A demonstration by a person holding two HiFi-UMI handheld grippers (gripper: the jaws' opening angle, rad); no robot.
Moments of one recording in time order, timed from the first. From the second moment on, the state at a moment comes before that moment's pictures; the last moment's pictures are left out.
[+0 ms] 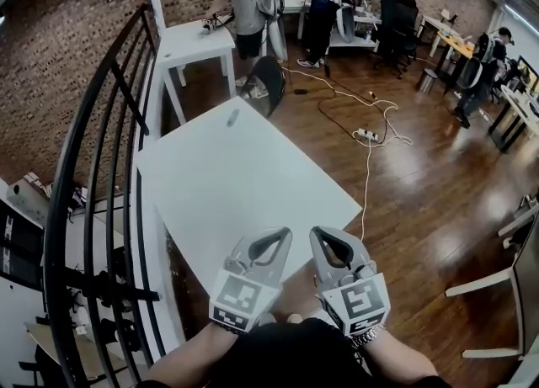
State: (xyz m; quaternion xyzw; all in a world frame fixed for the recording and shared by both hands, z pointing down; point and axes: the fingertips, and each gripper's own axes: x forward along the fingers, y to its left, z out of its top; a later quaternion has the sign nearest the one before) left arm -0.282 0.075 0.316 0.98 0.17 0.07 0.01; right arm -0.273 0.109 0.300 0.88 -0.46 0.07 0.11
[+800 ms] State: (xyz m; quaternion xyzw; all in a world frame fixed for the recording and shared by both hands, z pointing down) left arm -0.172 0.042 0.377 0.99 0.02 0.15 0.03; right arm -0.142 0.068 0.360 0.78 -0.60 0.11 0.14
